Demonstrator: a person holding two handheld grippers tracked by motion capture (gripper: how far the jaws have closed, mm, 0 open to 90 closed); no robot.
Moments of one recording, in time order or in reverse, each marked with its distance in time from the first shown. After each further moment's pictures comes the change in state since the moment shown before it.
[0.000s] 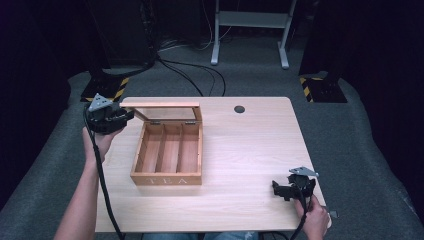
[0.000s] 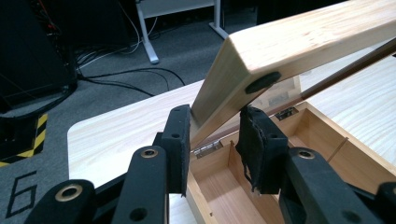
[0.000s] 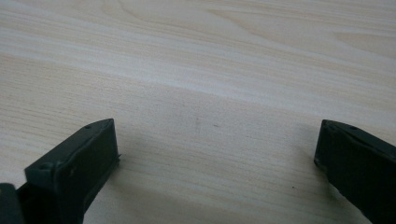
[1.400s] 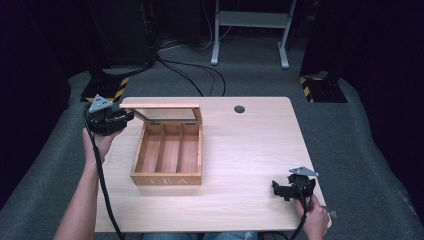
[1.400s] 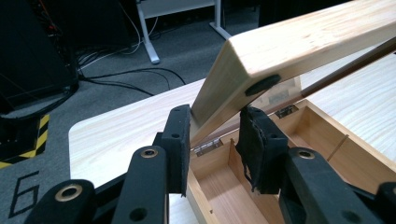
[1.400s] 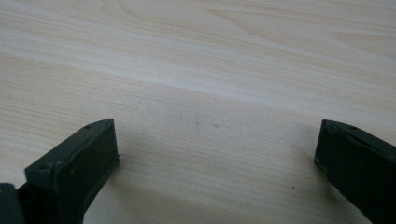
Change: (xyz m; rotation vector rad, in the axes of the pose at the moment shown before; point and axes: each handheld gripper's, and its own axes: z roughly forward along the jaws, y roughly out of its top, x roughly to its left) left arm -0.003 -0.003 -0.002 -0.004 0.008 0.010; right arm 0.000 0.000 0.000 -0.001 -0.001 0.000
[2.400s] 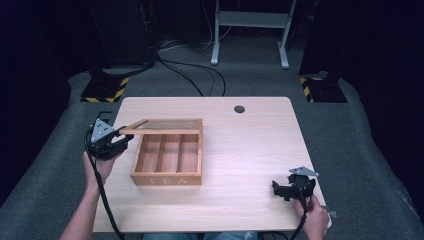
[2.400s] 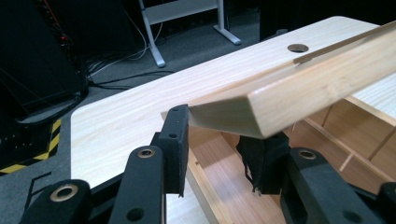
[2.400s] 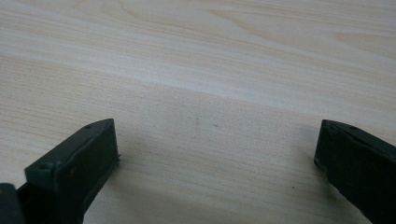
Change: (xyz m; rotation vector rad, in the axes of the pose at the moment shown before) left arm -0.028 -0.056 -0.021 -0.037 0.033 0.051; right arm 0.000 0.000 0.000 0.000 0.000 0.000
